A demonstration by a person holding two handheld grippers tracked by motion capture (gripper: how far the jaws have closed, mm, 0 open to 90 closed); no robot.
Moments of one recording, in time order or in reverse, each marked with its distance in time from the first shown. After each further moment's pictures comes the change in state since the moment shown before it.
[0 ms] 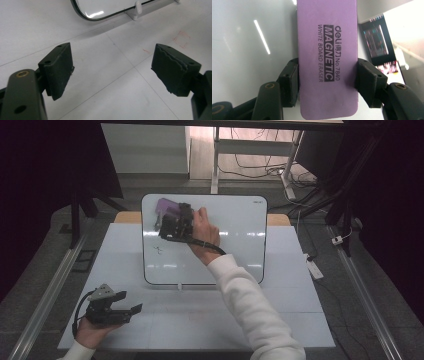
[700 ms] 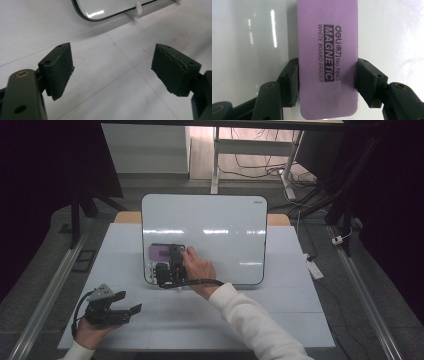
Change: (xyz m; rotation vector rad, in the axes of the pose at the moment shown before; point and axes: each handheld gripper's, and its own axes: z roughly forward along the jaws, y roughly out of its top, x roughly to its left) left arm 0.000 0.000 -0.002 -0.002 0.004 0.002; right arm 0.107 -0.015 -0.037 -0.073 0.070 -0.235
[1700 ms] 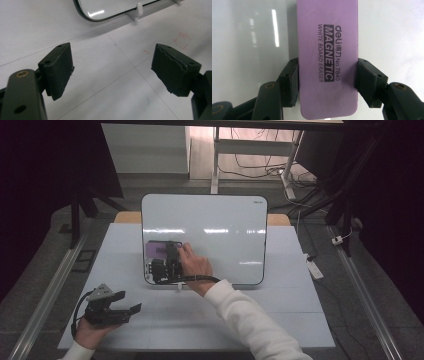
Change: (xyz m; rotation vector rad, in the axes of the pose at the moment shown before) left arm 0.002 0.000 0.000 -0.004 0.003 -0.012; right arm -0.010 0.007 0.004 0.016 0.023 0.018
